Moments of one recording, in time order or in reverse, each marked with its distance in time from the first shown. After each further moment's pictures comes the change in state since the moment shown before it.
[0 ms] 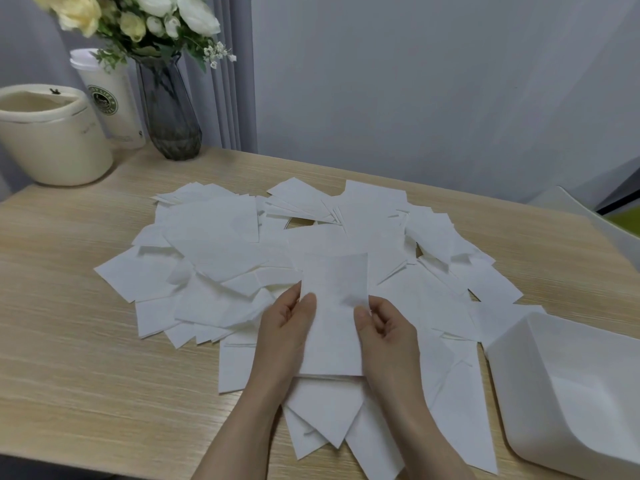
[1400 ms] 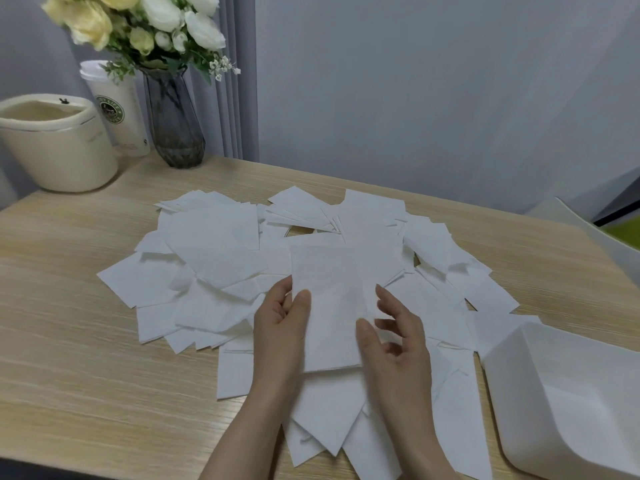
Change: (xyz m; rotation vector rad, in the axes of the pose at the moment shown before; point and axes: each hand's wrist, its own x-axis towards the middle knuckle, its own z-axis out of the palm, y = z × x) left_hand -0.005 0.019 0.014 -0.104 0.170 0.053; right_hand -0.014 -0.003 -0.011 -0.045 0.103 -0.158
